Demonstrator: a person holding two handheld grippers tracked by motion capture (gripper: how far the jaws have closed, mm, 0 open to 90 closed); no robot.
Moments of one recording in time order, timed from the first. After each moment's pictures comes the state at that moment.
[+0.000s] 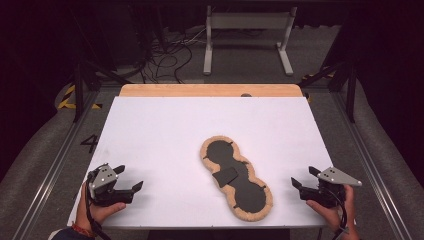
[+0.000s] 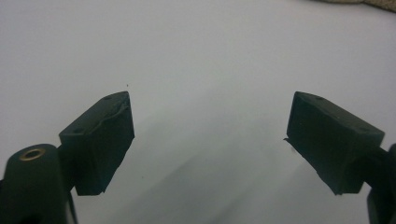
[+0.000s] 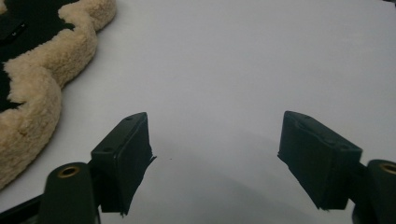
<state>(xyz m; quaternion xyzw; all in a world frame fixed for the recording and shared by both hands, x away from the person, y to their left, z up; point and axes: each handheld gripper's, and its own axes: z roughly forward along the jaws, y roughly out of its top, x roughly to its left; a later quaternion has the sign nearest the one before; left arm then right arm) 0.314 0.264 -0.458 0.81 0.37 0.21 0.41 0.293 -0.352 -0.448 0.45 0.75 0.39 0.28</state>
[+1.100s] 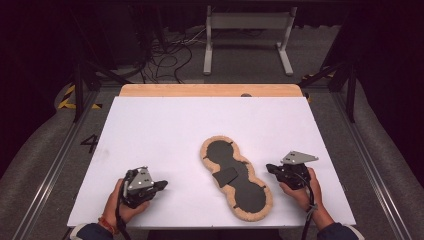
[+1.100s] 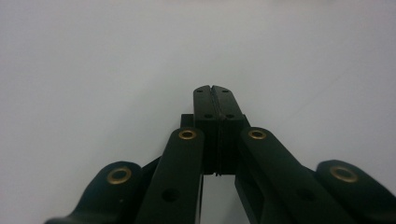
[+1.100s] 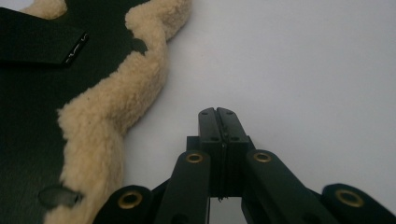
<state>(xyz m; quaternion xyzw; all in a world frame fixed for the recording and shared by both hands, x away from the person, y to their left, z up) 0.319 0.183 -0.459 0.89 0.23 0.13 0.38 0.353 -0.277 -0.449 0.39 0.82 0.37 0.18</state>
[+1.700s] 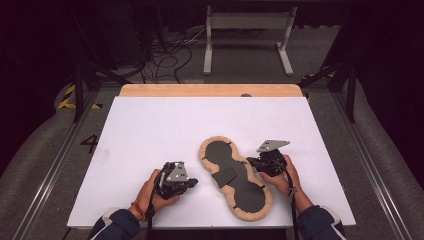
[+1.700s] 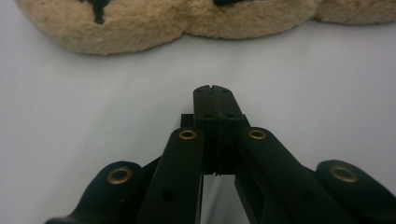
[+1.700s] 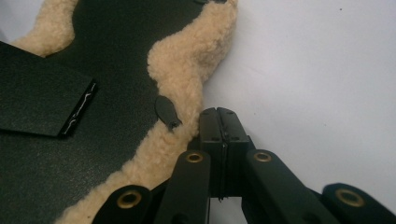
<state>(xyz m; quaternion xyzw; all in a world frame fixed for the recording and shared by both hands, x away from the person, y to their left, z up) 0.345 0.107 -0.463 0.91 0.16 0.09 0.37 0.394 -0.229 -0.454 0.35 0.85 0.36 0.14</state>
